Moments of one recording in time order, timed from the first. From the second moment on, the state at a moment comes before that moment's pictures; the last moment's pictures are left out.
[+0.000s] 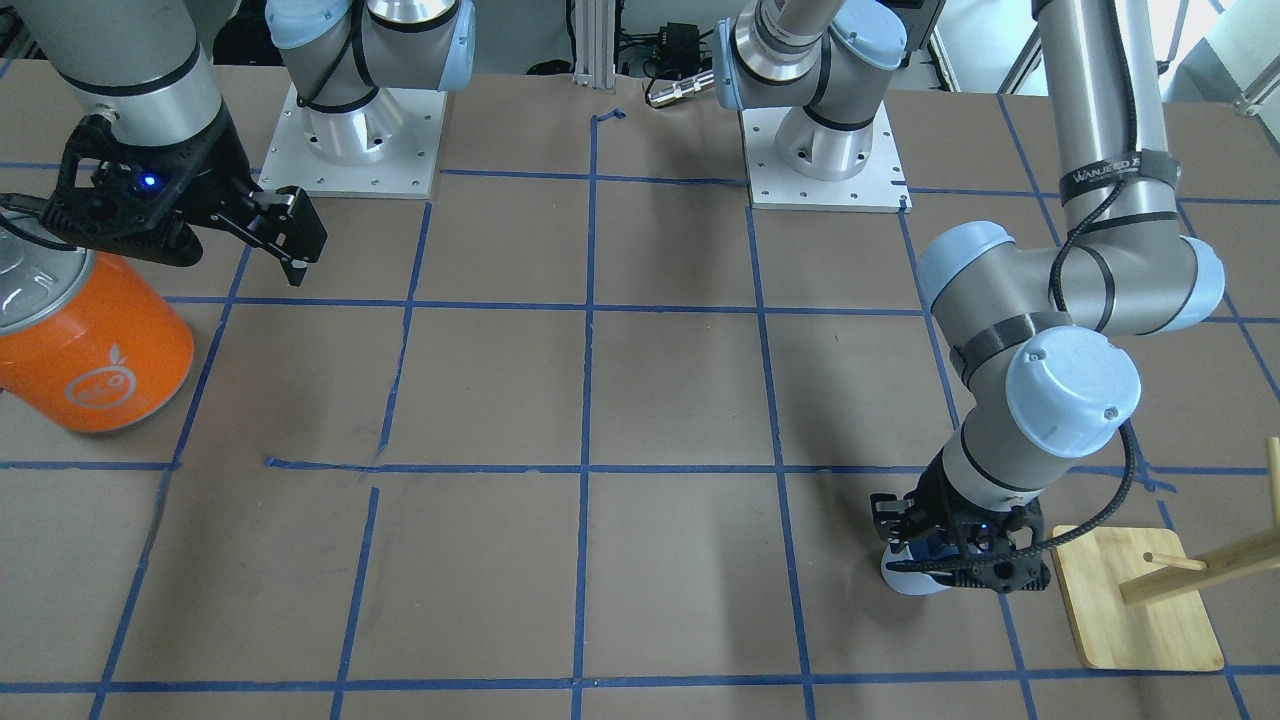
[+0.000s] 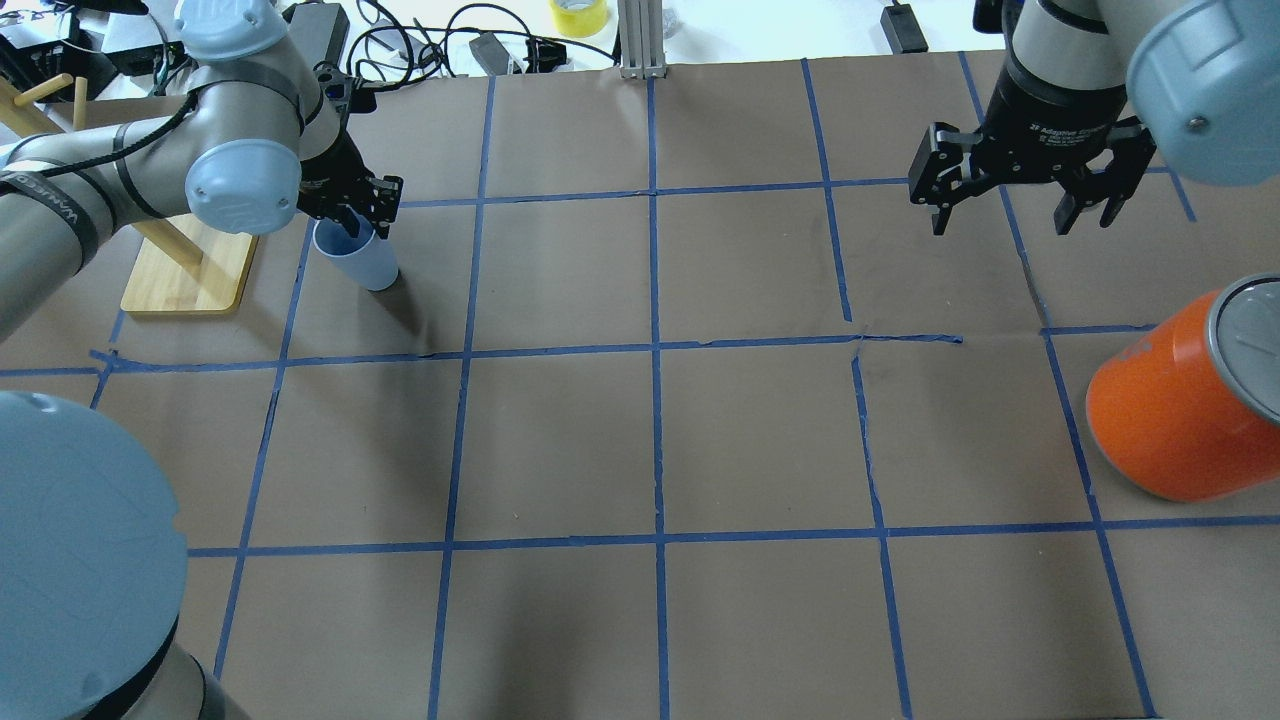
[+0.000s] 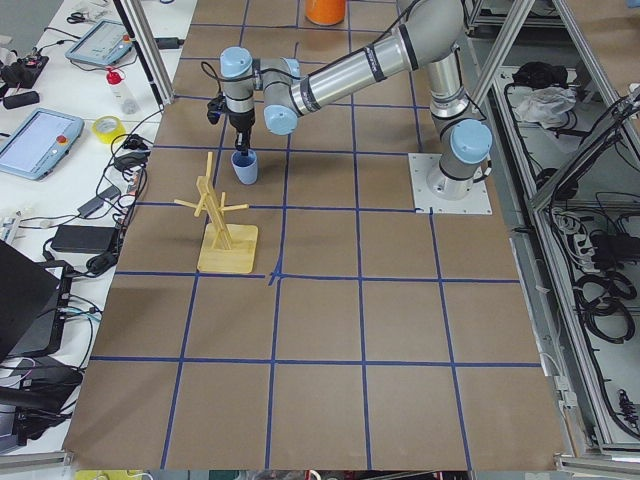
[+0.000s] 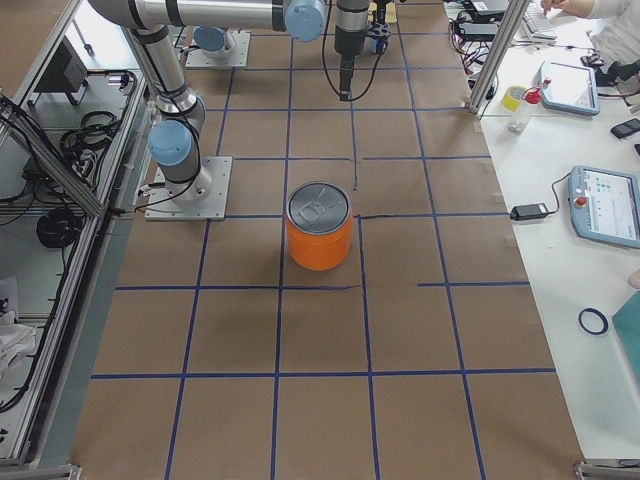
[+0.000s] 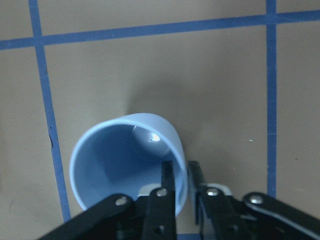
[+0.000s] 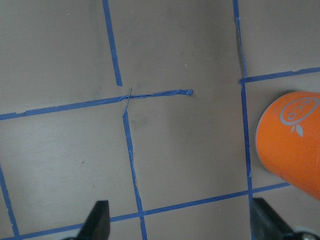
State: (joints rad) left arm -1.44 -2.04 -1.56 -1.03 1.61 0.19; right arm 1.54 -1.56 1.59 -1.58 -1.69 0.11
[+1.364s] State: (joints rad) left arm -1.57 -1.55 -1.55 -1.52 1.61 0.18; right arm 1.54 -1.55 1.62 -1.58 -1.70 0.11
